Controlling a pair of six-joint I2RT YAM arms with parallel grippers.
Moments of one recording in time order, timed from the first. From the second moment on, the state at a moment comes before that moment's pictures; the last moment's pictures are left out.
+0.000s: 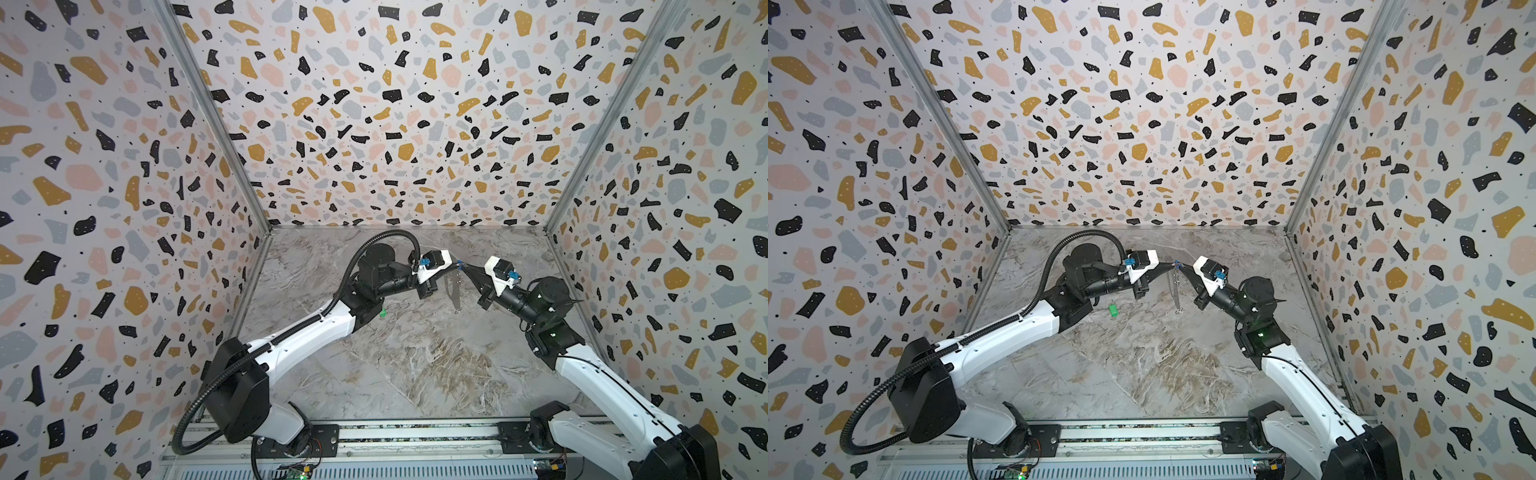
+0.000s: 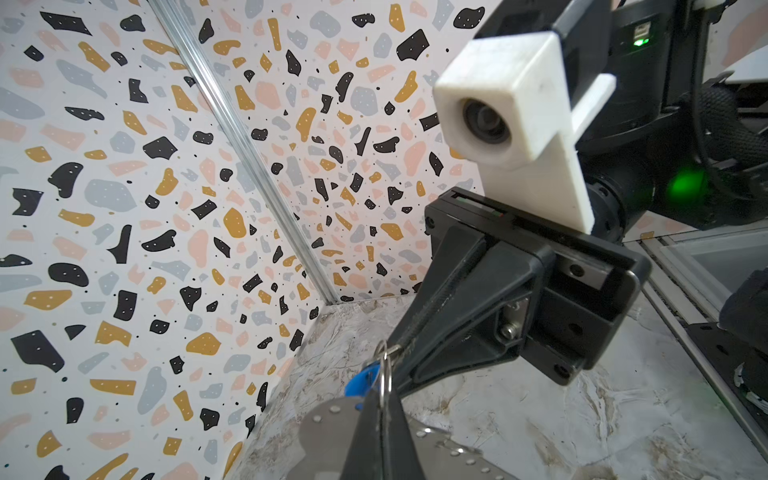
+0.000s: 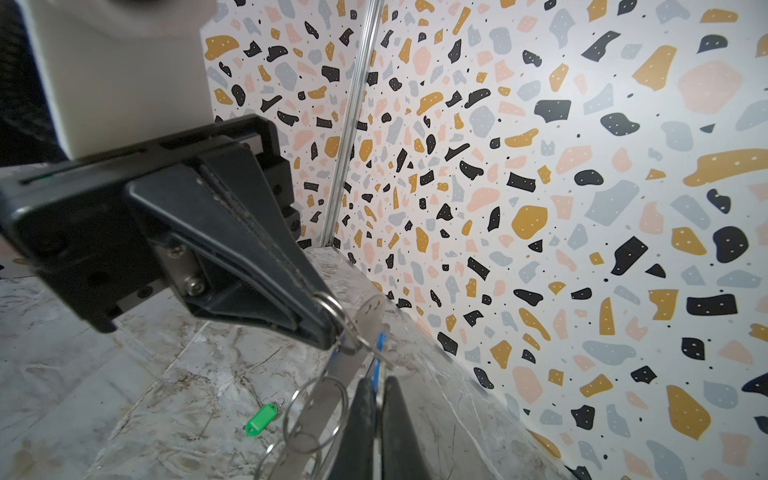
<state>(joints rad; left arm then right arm) -0.74 1.47 1.13 0.34 0.56 0.38 0.39 0.98 0.66 0.43 -0.53 -0.25</state>
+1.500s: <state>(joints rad) -0.72 1.53 1.21 0.16 0.49 0.31 0.62 0.95 0.66 0.43 -0.02 -0.76</state>
